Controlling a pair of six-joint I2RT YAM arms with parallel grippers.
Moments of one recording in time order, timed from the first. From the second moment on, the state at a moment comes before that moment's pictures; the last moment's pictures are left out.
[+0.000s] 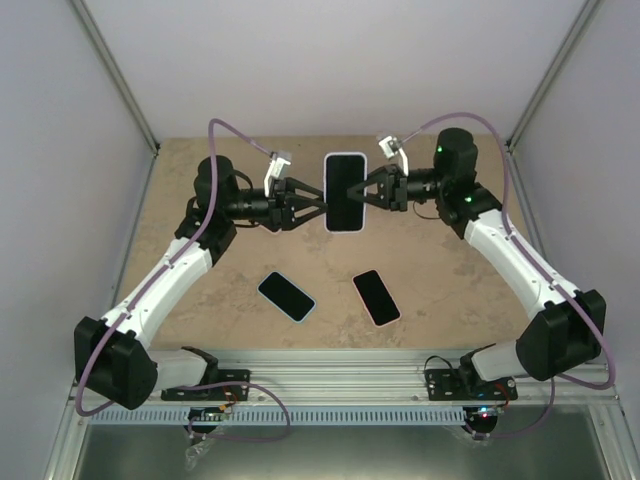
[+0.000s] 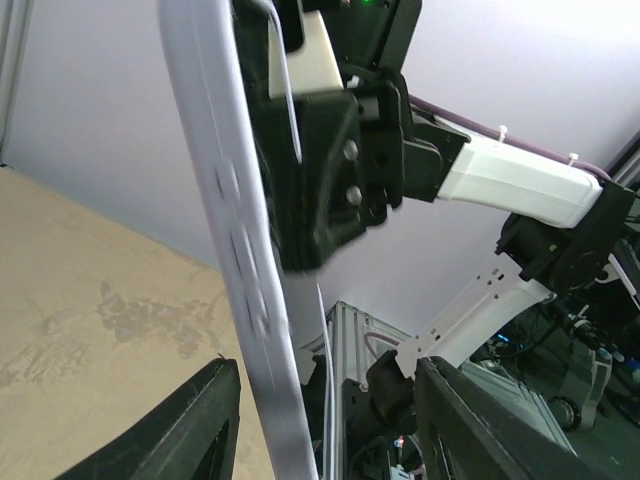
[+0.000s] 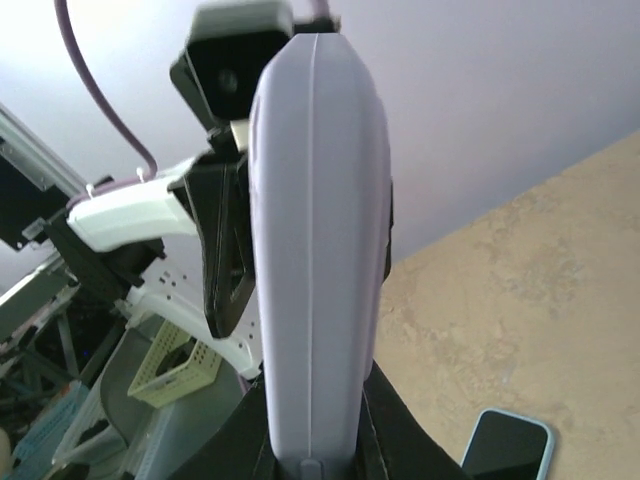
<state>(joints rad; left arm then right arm) -0.40 1.26 1.04 0.21 1.13 -0.47 0.41 1.42 1.26 -0.03 -1.24 0.44</state>
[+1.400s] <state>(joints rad) -0.43 1.26 0.97 0.33 1.10 -0.53 0.32 1.38 1.10 0.61 -1.22 1.06</state>
